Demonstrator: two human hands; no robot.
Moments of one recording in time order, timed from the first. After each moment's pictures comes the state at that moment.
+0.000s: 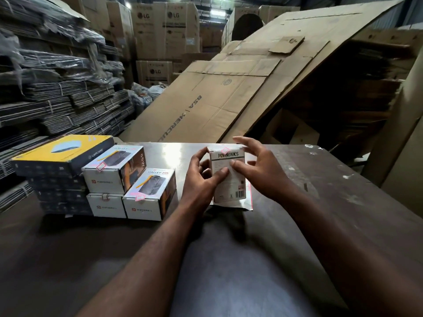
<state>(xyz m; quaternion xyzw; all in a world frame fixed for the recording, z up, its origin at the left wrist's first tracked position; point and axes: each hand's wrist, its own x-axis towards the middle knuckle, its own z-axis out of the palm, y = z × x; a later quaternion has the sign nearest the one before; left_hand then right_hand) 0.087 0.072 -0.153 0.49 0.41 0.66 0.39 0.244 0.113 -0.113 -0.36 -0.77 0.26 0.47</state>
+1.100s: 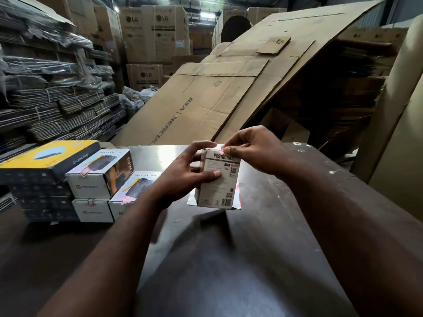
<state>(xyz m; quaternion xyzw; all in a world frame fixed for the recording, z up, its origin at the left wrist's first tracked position) 0.068 0.052 -0.104 0.65 0.44 0.49 0.39 0.267 0.098 -0.053 -0.40 -0.82 0.22 0.35</state>
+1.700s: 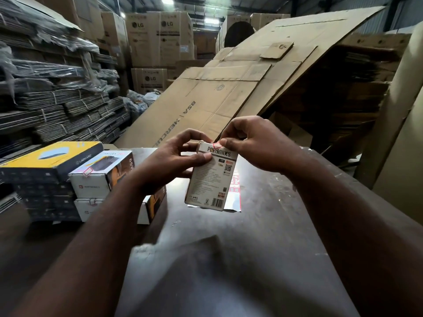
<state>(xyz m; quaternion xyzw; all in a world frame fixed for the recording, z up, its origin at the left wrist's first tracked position) 0.050 0.040 -0.066 0.66 0.43 0.46 0.41 0.261 0.073 -0.026 -0.38 -0.85 0.14 0.34</state>
